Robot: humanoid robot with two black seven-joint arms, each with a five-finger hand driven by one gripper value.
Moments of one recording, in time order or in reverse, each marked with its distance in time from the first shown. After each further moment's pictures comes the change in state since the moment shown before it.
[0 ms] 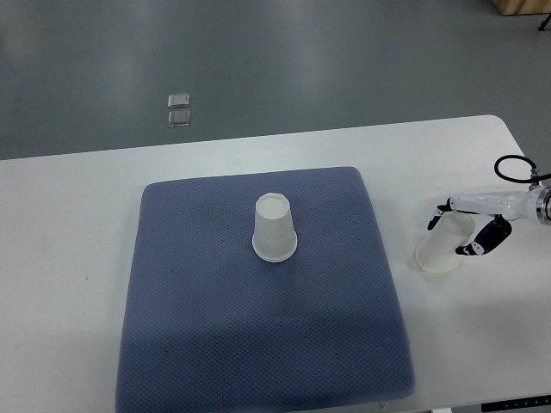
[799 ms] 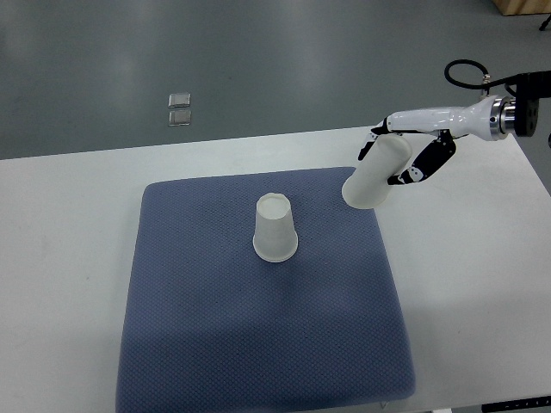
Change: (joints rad) left arm 0.000 0.000 0.000 0.000 0.000 0.000 0.000; right arm 0.330 0.144 0.003 0.020 0.179 0.182 0.035
